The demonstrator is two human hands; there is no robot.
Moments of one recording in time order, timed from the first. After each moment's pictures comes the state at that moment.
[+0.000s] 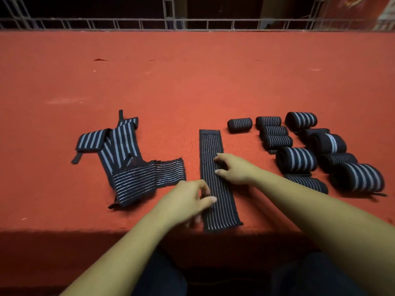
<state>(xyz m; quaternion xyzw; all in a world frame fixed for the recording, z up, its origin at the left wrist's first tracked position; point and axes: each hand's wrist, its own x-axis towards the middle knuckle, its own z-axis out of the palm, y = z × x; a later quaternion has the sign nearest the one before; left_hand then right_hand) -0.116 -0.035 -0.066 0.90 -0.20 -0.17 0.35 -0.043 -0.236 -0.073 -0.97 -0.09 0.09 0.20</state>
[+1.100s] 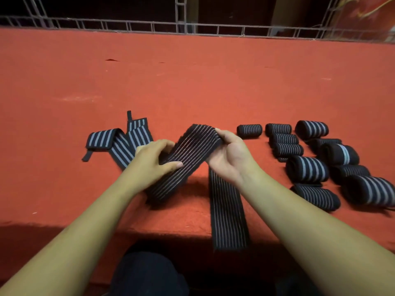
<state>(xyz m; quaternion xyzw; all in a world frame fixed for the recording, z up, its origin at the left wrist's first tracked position) -0.047 0.058 -0.040 0.91 -0.21 0.14 0.33 -0.053 -0.155 -0.007 -0.30 0.02 0.13 0.94</state>
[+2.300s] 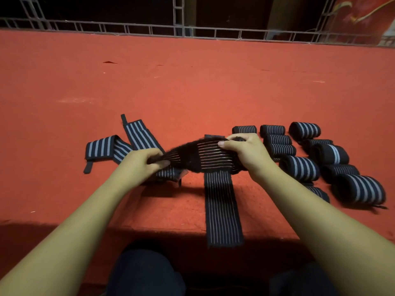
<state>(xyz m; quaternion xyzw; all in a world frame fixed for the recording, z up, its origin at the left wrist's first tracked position) -0.048 0.072 -0.041 0.94 -0.16 0.10 0.30 -0.084 -0.211 0.013 -0.75 -0.01 -0.06 0.66</state>
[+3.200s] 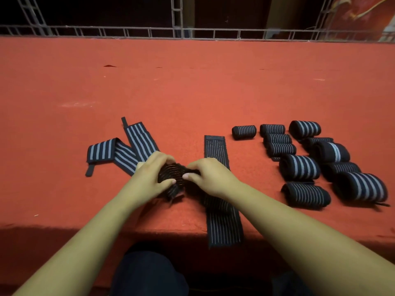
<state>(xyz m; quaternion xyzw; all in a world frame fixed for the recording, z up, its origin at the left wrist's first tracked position) -0.069 0.058 -0.063 0.91 -0.26 0.11 0.30 -0.084 -0.155 -0.031 -0.95 -0.22 -0.02 0.21</state>
